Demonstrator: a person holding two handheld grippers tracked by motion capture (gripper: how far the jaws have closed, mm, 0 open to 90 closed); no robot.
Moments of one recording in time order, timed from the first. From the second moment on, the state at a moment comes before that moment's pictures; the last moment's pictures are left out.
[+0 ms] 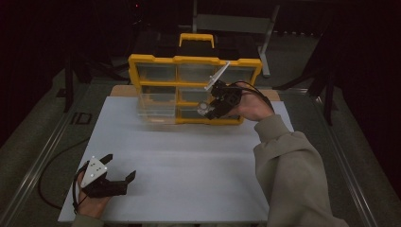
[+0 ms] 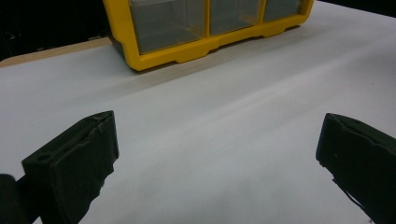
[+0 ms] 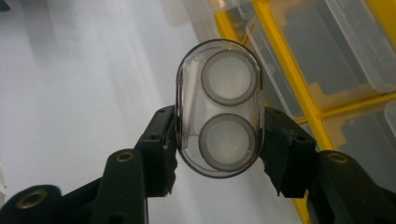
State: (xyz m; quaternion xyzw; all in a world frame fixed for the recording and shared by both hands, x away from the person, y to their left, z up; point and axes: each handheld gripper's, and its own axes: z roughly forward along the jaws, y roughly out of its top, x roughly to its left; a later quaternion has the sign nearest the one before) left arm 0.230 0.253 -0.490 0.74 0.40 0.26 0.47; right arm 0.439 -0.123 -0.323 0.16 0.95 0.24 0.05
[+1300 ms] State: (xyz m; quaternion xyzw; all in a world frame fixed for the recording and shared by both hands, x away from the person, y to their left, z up) left arm 0.230 0.254 -0.490 0.74 0.40 0.26 0.47; right arm 0.449 -0.091 -0.295 0.15 0.95 0.27 0.06
